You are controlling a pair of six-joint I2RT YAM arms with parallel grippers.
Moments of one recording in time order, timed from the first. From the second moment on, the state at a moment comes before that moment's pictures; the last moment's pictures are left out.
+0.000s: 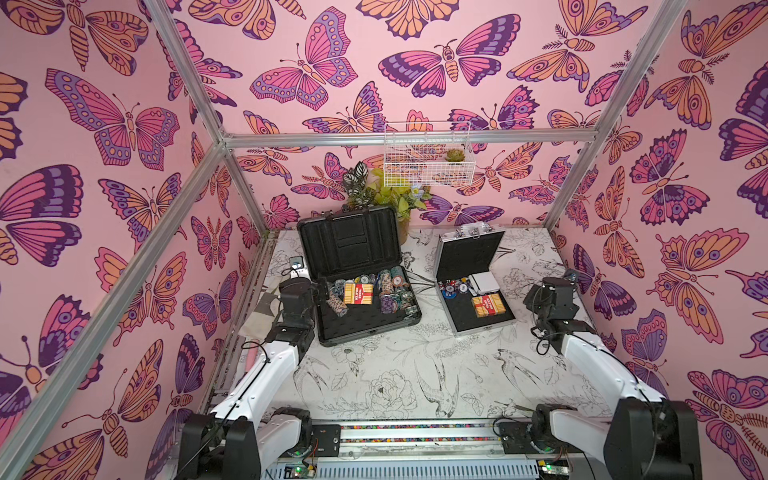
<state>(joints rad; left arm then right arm) -0.09 1.10 0.58 0.19 -0.31 -0.07 -0.03 1.18 0.57 -0.04 0.46 0.36</state>
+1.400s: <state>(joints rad) 0.10 1.49 0.26 0.86 0.25 0.02 0.00 1.50 0.35 0.80 0.23 0.12</state>
